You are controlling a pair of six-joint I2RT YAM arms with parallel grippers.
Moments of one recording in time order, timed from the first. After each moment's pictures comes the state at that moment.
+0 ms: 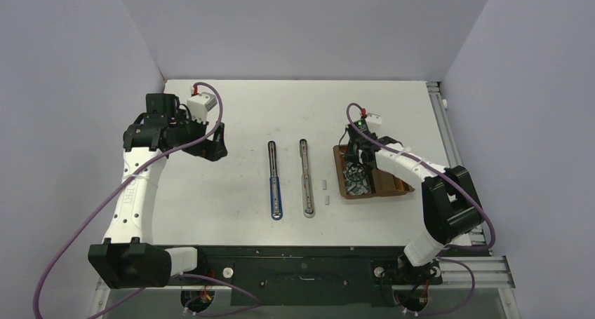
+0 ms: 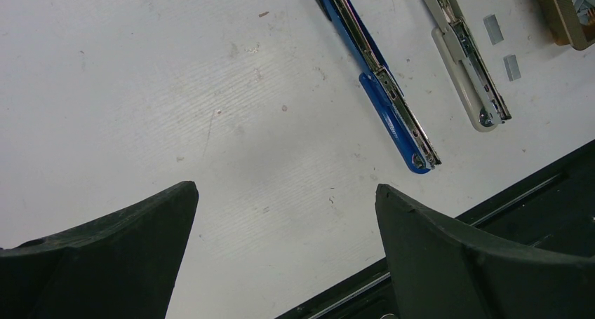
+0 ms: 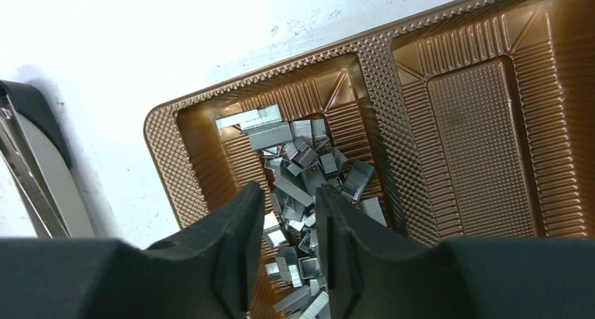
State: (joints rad) left arm 0.01 1.26 1.36 -1.01 0.42 0.27; right arm 0.43 1.61 1.02 -0.38 0.33 0.60
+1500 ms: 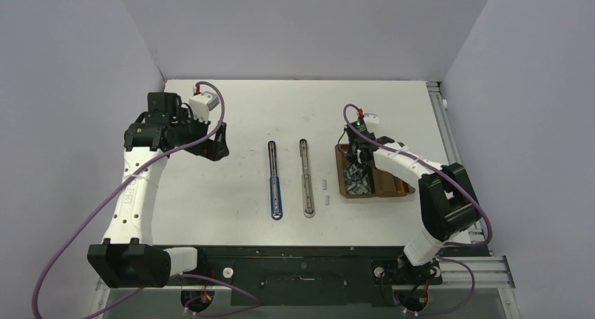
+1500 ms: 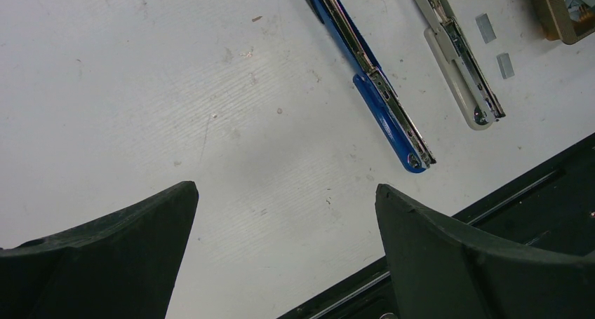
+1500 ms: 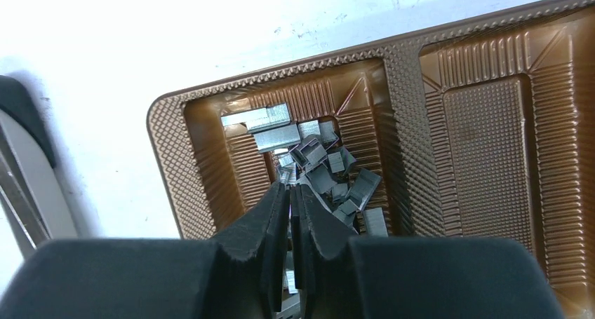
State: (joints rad) left arm -0.01 1.26 1.37 -1.02 0.42 0.27; right arm 0.43 1.65 1.02 -0.36 0.32 0.55
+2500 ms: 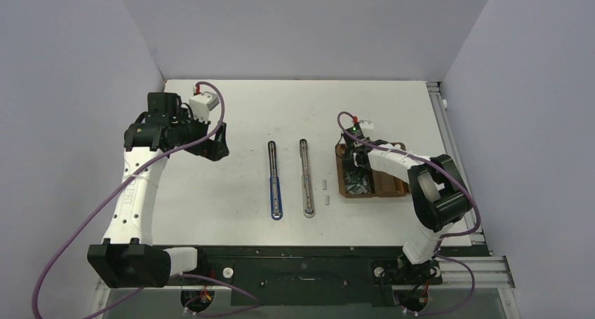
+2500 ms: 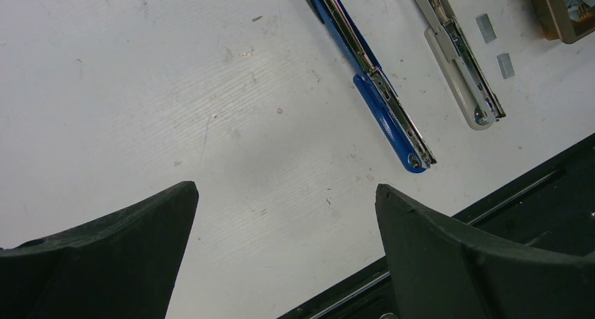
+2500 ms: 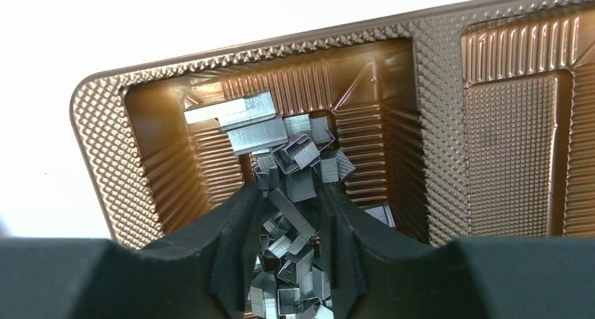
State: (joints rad) left arm -0.01 1.26 1.37 -1.02 0.42 0.27; right arm 0.43 1.73 0.99 -0.32 0.32 0.50
